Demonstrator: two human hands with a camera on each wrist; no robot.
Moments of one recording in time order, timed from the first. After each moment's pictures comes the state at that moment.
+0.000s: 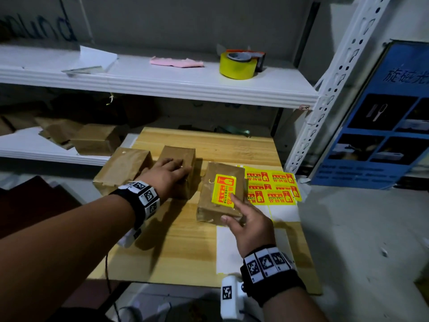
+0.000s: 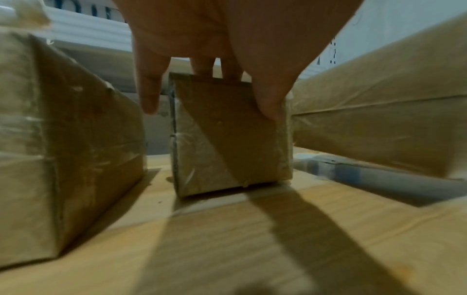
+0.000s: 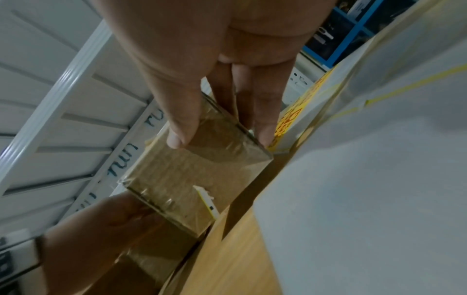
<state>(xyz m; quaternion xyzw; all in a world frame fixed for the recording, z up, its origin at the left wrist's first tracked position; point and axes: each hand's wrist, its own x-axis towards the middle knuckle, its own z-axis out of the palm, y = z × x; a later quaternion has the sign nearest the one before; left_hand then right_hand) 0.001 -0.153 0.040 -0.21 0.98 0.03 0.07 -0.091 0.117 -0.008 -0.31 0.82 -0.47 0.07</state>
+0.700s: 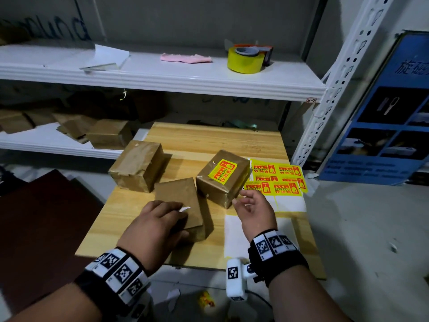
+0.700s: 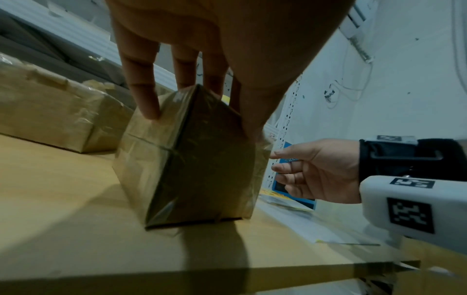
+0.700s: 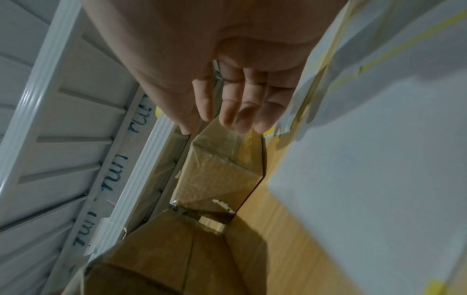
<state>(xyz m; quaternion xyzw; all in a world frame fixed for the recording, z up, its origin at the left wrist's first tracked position) 0.126 -0.033 0.048 -0.22 0.96 0.14 -0.05 -0.091 0.105 -0.023 -0.20 0.78 -0.57 0.14</state>
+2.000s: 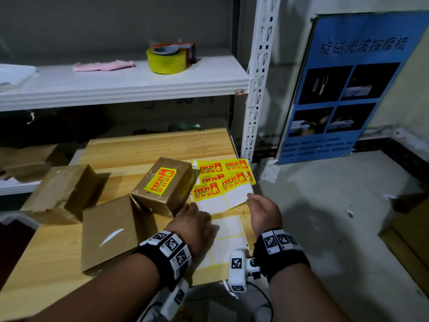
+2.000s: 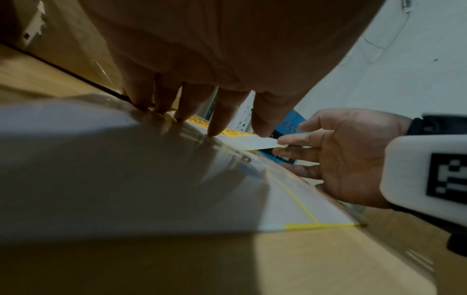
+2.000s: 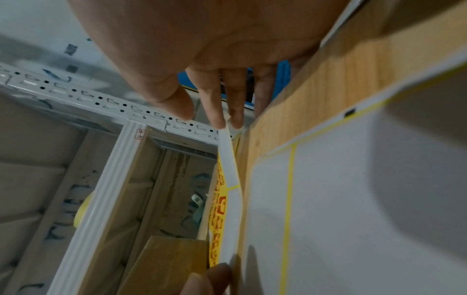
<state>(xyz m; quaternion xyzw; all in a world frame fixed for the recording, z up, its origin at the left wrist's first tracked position) -0.076 0.047 -0.062 -0.15 0.99 0.07 0.02 -0.192 0.216 -0.037 -0.02 0.77 -0.62 0.12</state>
